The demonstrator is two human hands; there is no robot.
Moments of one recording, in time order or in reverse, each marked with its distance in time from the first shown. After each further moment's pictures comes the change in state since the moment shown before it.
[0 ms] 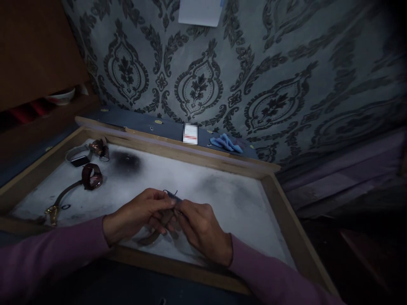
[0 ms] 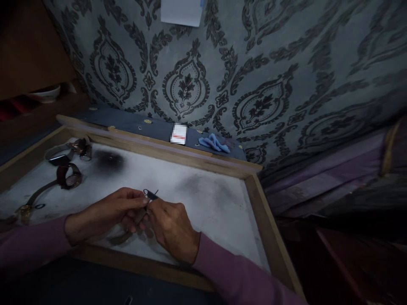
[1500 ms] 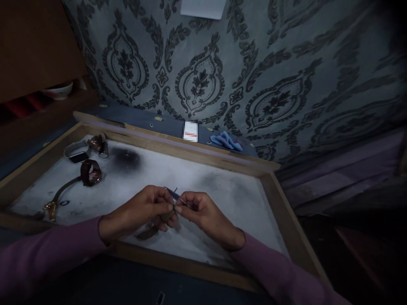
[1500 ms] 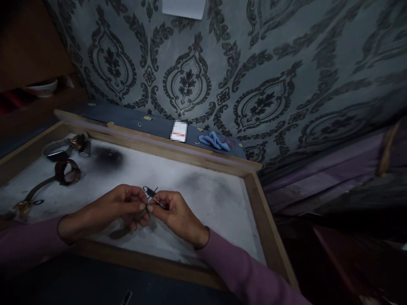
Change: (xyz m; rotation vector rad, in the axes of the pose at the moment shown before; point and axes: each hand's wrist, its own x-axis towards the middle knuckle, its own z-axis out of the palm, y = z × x) left_hand -0.005 0.002 0.001 0.121 -0.014 0.082; right_hand 0.016 0.003 -0.012 0.954 -0.167 0.718
